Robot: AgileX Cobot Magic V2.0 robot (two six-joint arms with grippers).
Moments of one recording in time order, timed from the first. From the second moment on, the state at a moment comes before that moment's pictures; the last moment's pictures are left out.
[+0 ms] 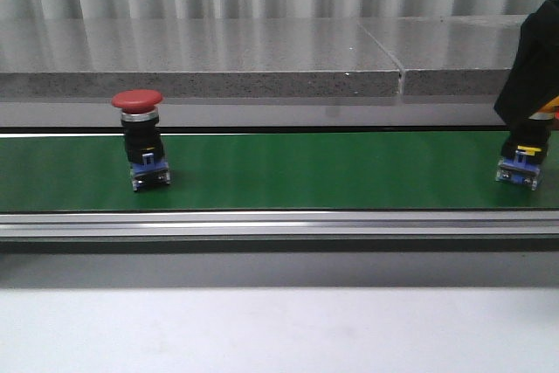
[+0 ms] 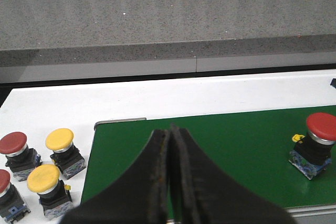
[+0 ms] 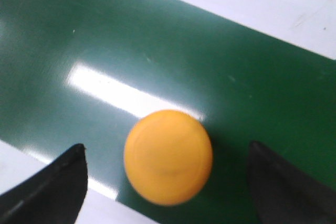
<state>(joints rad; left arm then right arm) -0.02 0.53 -0.51 -0.27 0.37 0.25 0.02 1.39 -0.91 0.42 0.63 -0.53</state>
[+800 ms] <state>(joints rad) -0.02 0.53 -0.51 -0.27 0.37 0.25 -0.33 1.32 -1.13 0.39 0.83 -0.45</state>
